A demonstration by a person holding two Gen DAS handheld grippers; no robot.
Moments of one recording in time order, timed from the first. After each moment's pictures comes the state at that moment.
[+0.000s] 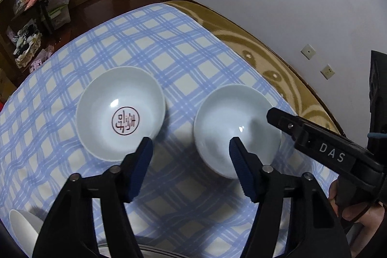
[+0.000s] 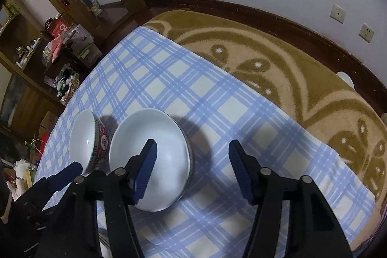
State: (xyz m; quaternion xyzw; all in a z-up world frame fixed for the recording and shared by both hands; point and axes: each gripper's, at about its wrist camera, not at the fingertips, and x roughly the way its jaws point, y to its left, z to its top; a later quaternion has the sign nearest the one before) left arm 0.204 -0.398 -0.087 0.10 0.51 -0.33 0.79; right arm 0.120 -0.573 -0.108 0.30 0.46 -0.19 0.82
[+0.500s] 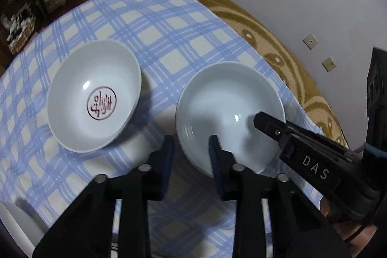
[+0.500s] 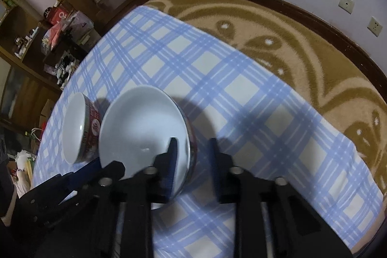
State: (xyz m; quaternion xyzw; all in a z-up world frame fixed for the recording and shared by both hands) left arm 0.206 -0.417 -0.119 0.09 0.56 -0.32 0.76; right arm 0.129 -0.568 -0.137 0.30 0.50 -0.17 0.80
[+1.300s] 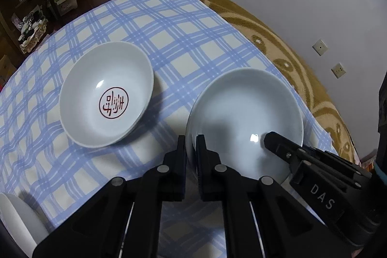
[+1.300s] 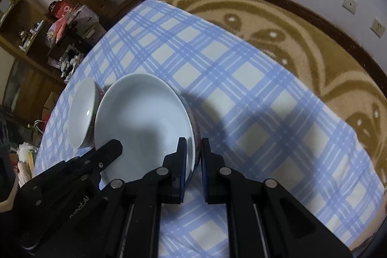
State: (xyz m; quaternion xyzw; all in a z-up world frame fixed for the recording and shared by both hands) left arm 0.197 -0.410 -0.111 0.10 0.54 -0.29 0.79; right arm 0.119 -0.553 -0.128 0.30 0.50 -0.15 0.80
